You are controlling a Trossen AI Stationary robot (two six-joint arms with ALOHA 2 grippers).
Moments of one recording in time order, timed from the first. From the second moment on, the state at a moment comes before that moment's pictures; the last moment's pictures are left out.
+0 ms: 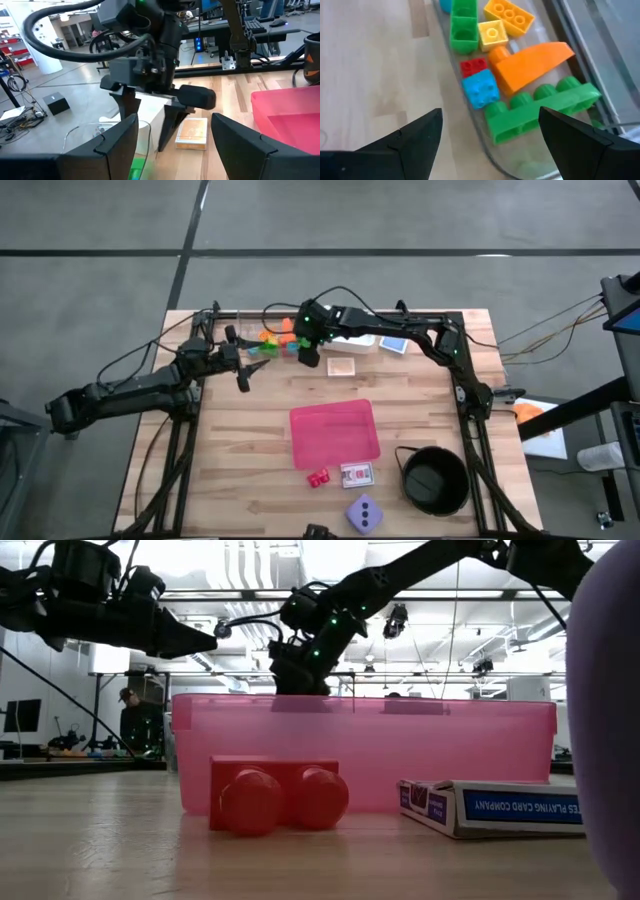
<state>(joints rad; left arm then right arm) 0.53 0.70 0.19 0.43 0.23 0.23 -0.37 2.24 1.91 -0.57 -0.01 -0.13</state>
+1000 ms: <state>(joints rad) 0.53 0.70 0.19 0.40 0.24 0.23 -0.31 2.19 1.38 0.72 -0.27 -0.02</state>
